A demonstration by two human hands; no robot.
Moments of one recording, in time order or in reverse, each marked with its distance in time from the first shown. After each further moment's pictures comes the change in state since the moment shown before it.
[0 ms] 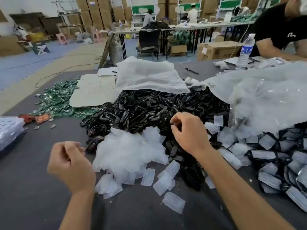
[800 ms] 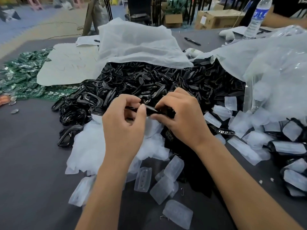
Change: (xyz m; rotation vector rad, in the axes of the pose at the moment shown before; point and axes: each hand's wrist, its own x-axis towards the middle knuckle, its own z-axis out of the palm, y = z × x) left_hand -0.050 0.040 0.102 -0.061 -0.753 0.049; right_hand 0.020 0.007 0.029 0.035 0.039 -0.301
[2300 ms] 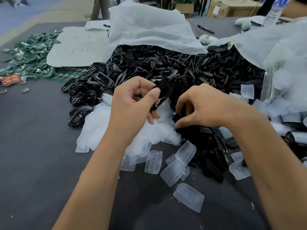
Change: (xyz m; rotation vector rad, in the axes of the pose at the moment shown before) left_hand 0.005 -0.007 -0.020 -0.341 -0.234 -0.174; right_hand 0.014 -0.011 -0.036 -0.166 -0.713 0.291
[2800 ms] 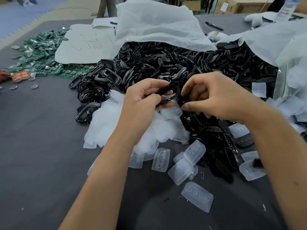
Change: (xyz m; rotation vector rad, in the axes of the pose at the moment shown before) left_hand 0.001 -0.010 0.004 -0.191 -0.038 -0.107; right_hand 0.003 0.013 0.001 0.483 0.130 -0.095
